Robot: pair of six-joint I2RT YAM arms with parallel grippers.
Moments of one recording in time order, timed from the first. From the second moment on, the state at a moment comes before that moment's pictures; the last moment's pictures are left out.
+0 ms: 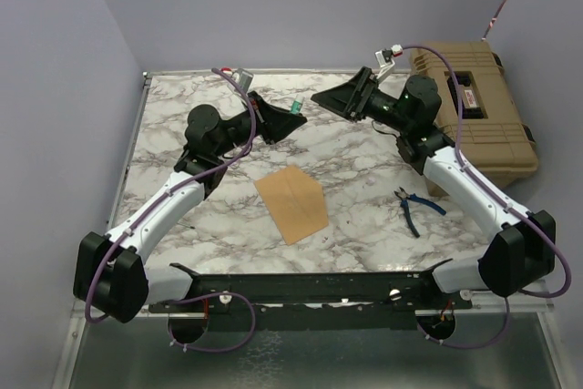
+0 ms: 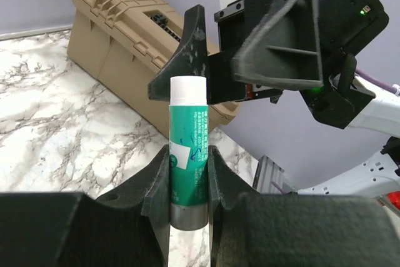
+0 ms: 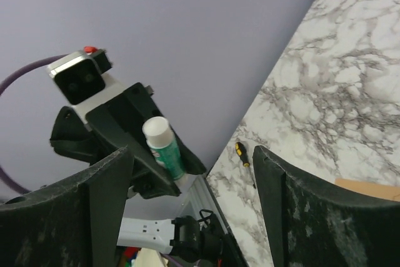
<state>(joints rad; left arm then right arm) -0.45 1.25 0.93 0.53 0.62 -0.69 0.42 1.38 1.16 0.29 -0.60 0.98</state>
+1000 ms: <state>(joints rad) -0.51 1.28 0.92 0.61 0.65 -0.76 0.46 1.42 1.22 0.33 -0.70 0.94</state>
